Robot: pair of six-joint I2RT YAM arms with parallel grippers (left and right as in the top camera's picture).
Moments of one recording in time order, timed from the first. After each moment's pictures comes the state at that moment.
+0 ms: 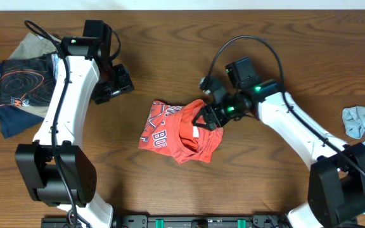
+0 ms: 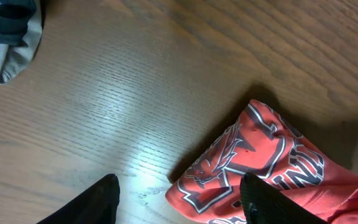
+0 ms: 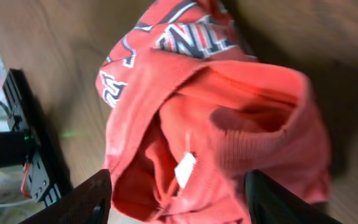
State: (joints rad) left arm -0.05 1.81 1.63 -1.28 0.07 -0.44; right arm 0.44 1.71 1.18 -0.68 -0.65 -0.10
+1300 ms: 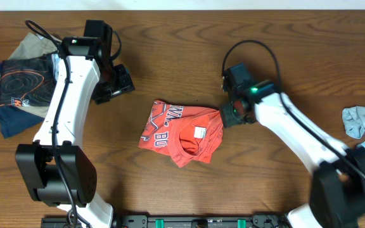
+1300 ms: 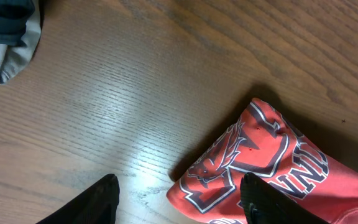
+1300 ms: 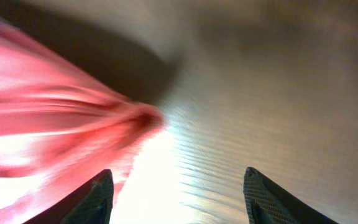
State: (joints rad) left arm -0.05 1.81 1.63 -1.28 0.07 -0.44; right arm 0.45 1.66 1.20 -0.84 0.01 0.20
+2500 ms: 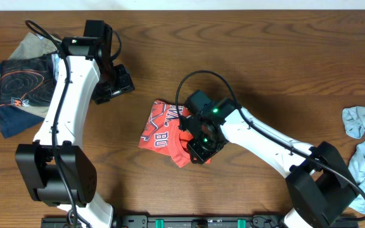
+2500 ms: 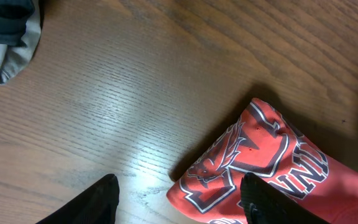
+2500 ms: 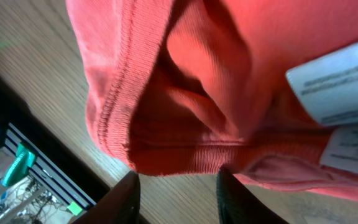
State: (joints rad) left arm -0.05 1.81 1.63 -1.28 0.07 -0.44; right arm 0.74 1.77 1.20 -0.97 -0.36 0.07
